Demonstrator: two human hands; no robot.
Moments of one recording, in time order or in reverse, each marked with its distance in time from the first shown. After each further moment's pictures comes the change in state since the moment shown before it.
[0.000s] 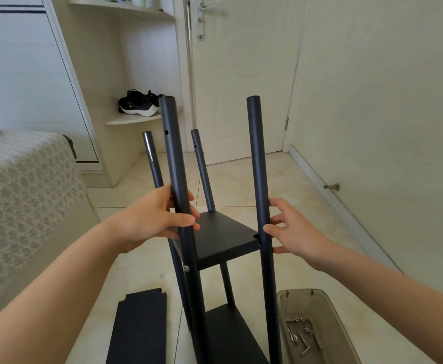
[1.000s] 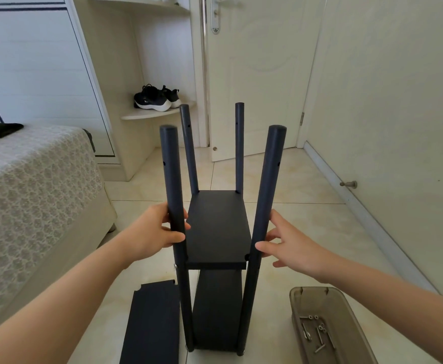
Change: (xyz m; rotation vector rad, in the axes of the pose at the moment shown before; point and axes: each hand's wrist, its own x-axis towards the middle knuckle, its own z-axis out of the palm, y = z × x) left_hand -0.018 -0.051 -0.005 0.230 0.211 -0.148; right_hand -0.003 0.015 0.036 -0.148 -0.218 -0.060
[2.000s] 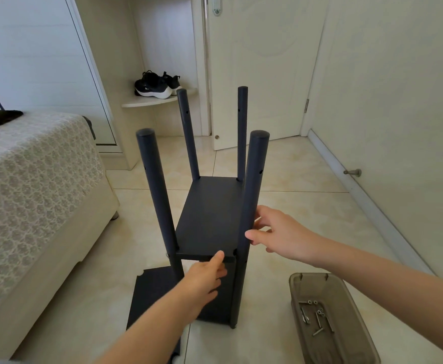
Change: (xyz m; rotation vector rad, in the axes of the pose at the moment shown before) left_hand -0.023 -0.031 0.138 -0.569 -0.142 -0.561; right_hand -0.004 -0.013 0.003 -0.112 -0.060 -0.078
